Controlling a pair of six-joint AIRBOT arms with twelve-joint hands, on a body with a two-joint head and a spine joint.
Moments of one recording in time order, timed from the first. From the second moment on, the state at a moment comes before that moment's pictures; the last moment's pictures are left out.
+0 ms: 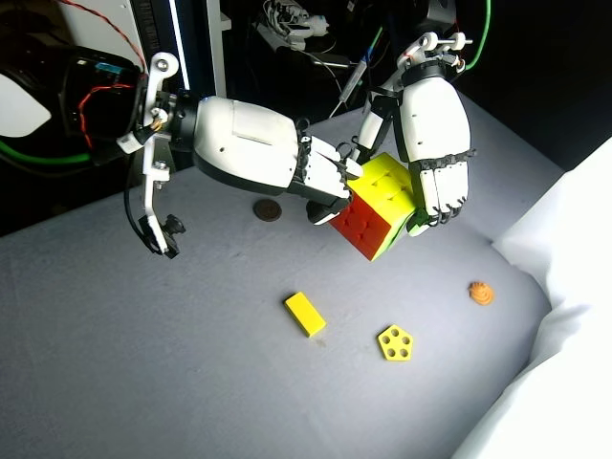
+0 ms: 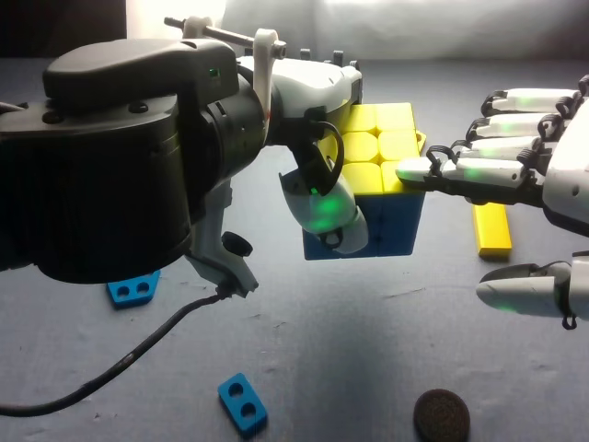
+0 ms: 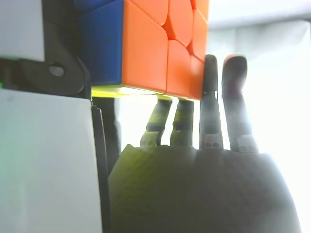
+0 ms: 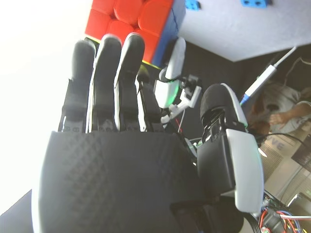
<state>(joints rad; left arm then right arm) 0.05 -1.19 0.81 -1.97 -0.78 2.70 -0.55 -0.65 0.69 -0.22 0.55 -0.97</state>
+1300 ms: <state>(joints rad) 0.04 -1.19 0.81 -1.96 -0.79 2.70 -0.58 -0.69 0.69 -0.23 0.49 -1.01</state>
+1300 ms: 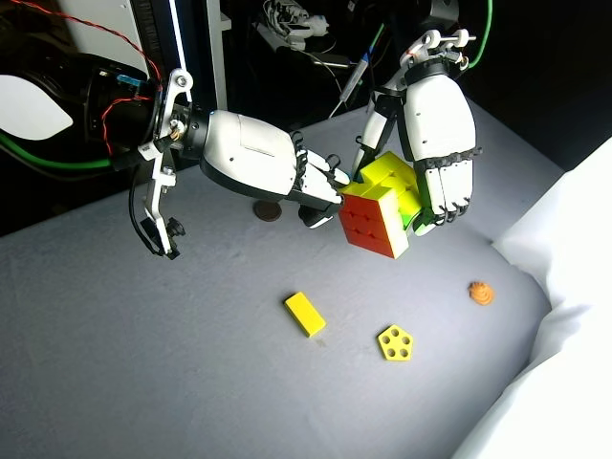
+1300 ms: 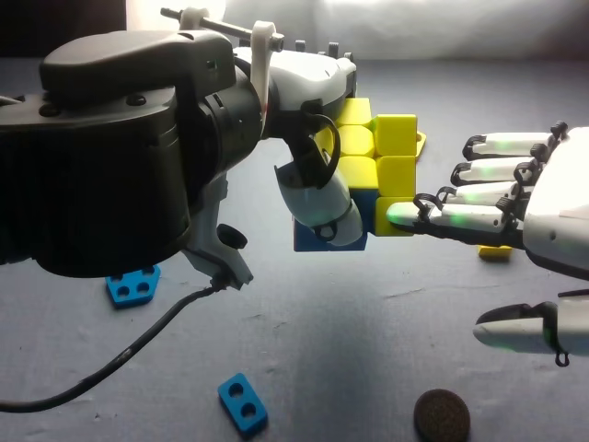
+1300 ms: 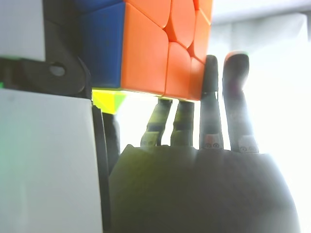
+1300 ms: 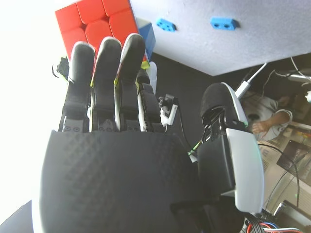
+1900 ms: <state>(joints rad) 0.04 -1.19 0.82 -1.95 -0.81 2.71 -0.55 -0.73 0.69 -0.10 0.42 -1.15</state>
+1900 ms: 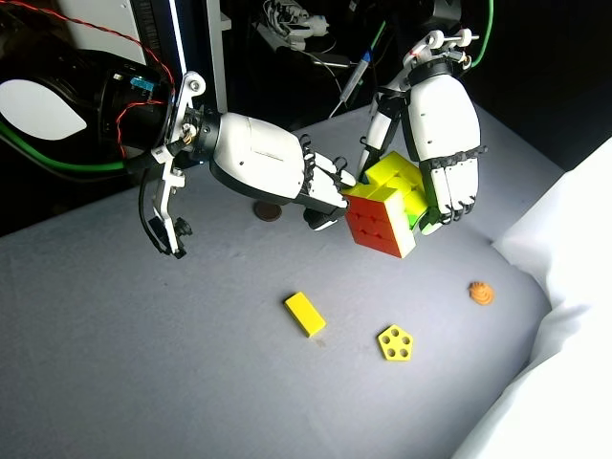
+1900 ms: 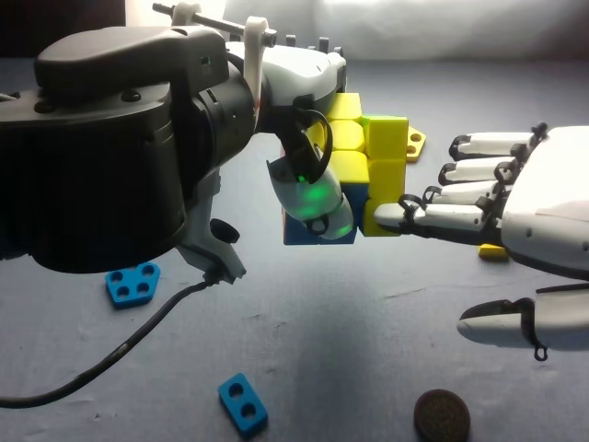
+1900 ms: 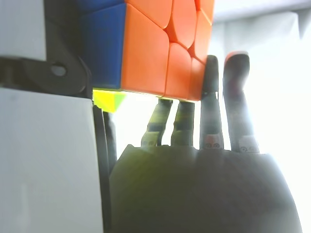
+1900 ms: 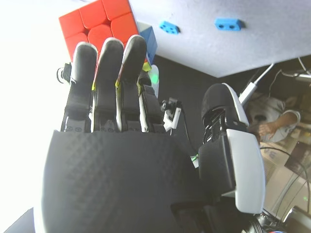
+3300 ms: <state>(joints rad) 0.03 -1.19 0.82 -1.95 -0.81 2.70 -0.52 -0.84 0.74 0.09 0.37 -1.31</state>
